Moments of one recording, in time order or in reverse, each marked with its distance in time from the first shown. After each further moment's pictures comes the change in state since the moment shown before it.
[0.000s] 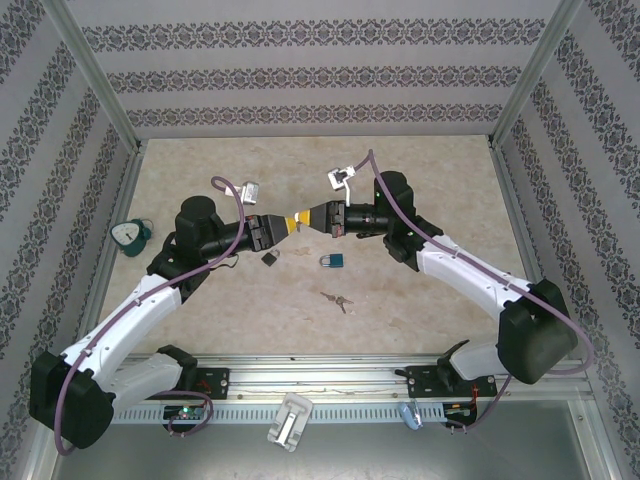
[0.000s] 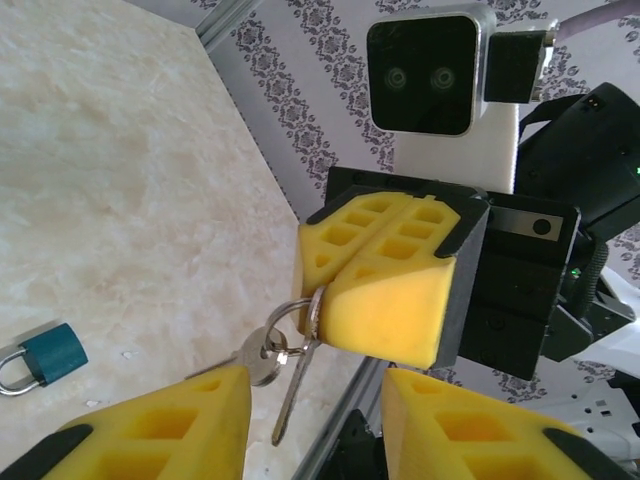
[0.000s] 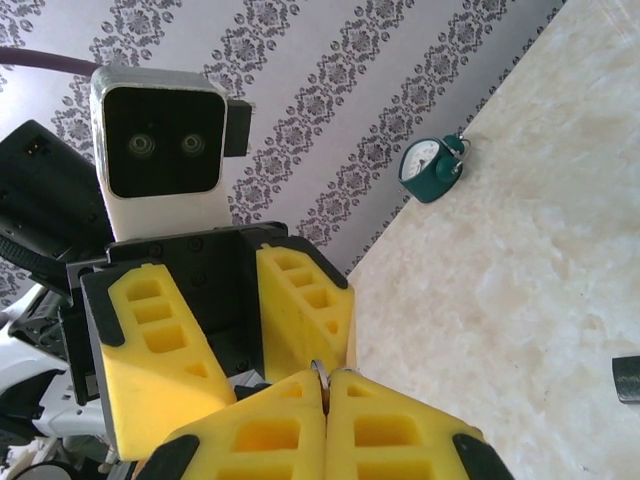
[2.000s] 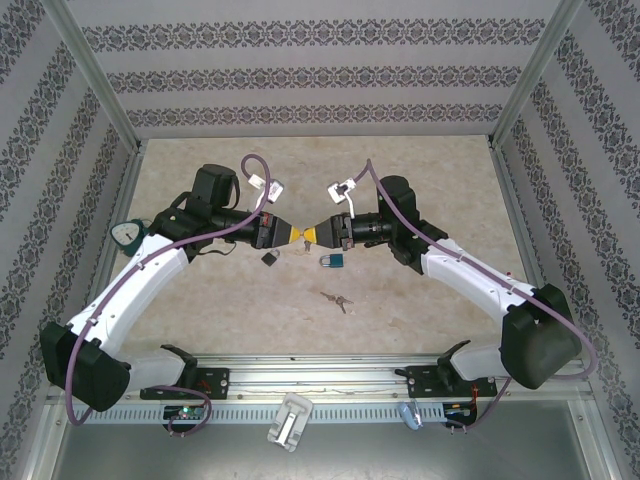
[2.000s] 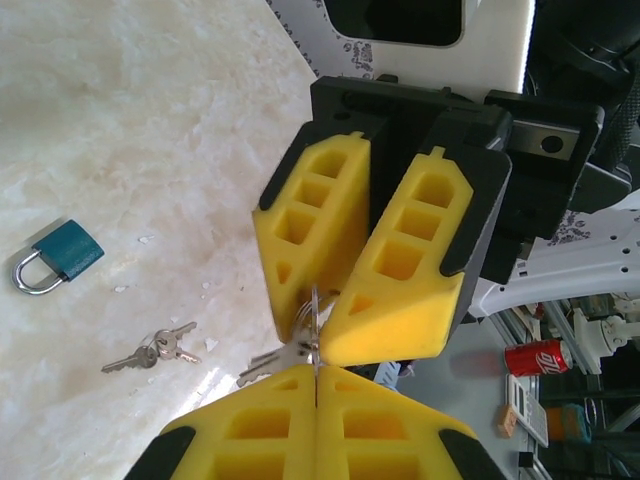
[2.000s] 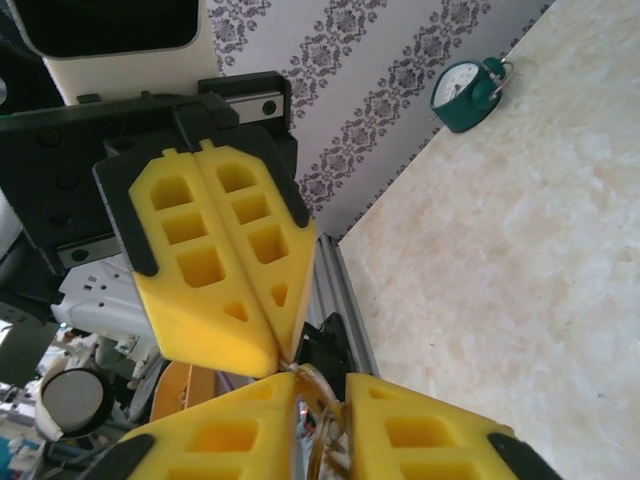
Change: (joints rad) left arm 0.006 0.209 0.399 -0.691 0.182 0.489; right arm -0.024 -0.033 -0.040 -0.111 -0.172 -0.122
